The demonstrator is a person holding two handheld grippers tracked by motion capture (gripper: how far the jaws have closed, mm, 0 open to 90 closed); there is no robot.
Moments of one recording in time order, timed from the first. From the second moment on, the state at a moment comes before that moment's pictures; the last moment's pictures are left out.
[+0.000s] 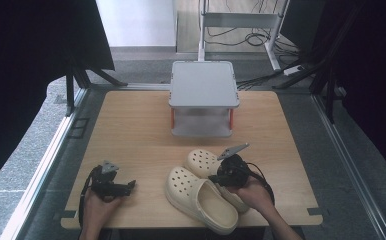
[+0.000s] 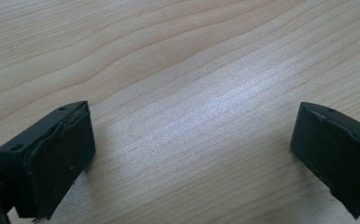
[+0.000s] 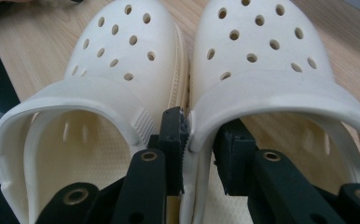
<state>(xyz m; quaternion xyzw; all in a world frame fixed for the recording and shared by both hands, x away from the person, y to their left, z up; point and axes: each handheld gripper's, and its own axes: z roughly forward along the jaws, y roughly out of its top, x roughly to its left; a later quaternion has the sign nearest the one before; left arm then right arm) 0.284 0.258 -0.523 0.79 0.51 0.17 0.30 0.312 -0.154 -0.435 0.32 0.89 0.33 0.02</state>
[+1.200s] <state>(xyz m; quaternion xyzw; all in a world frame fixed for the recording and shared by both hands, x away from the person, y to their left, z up) 0.284 0.258 -0.523 0.79 0.51 0.17 0.30 0.289 -0.179 -0.426 0.25 0.91 0.33 0.04</state>
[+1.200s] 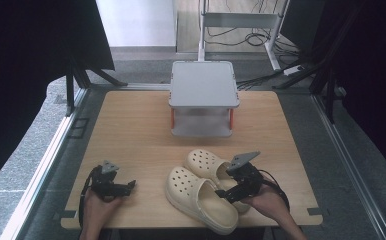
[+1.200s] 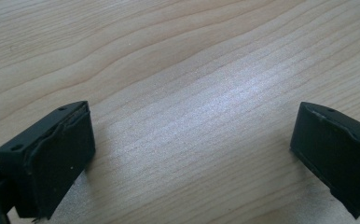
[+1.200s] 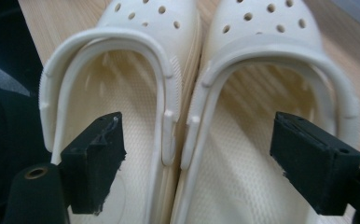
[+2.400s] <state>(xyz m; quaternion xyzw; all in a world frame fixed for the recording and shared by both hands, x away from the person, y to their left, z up) 0.284 0.257 -0.523 0.79 0.51 0.17 0.30 0.307 -0.130 -0.460 0.28 0.91 0.29 0.04</state>
